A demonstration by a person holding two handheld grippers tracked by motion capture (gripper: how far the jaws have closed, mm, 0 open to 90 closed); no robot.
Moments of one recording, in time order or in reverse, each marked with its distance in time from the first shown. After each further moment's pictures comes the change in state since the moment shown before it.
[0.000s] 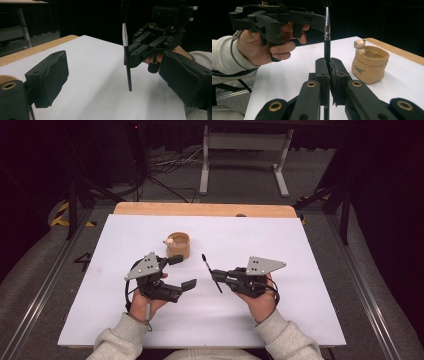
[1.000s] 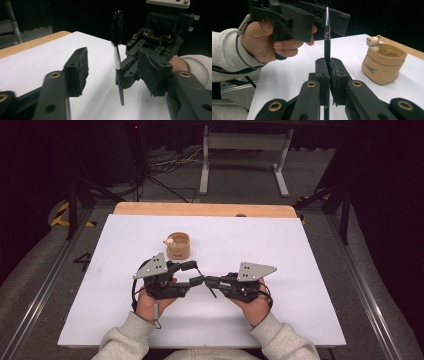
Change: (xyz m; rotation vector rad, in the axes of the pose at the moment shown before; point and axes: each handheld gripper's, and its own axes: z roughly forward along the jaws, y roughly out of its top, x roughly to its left) left arm -0.006 0.003 0.013 0.032 -0.040 -0.042; right arm 0.011 -0.007 0.015 0.024 0.038 -0.026
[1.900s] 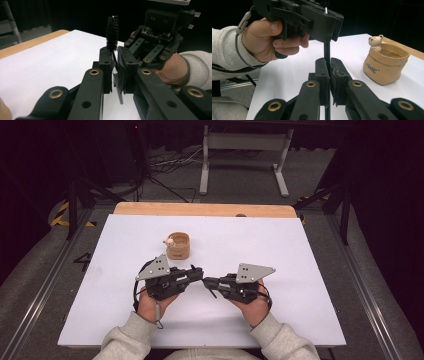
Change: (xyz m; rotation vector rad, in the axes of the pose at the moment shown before) left arm -0.003 0.001 0.001 0.016 -0.008 0.031; right arm 0.002 -0.001 0.002 0.007 0.005 -0.018
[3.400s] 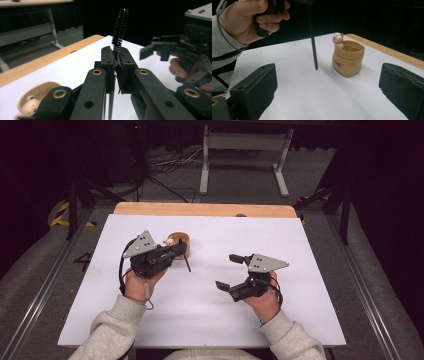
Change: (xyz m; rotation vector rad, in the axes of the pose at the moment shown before) left arm 0.036 0.038 -0.024 -0.006 0.245 -0.009; right arm -0.022 0.003 -0.025 -0.007 -0.180 0.053
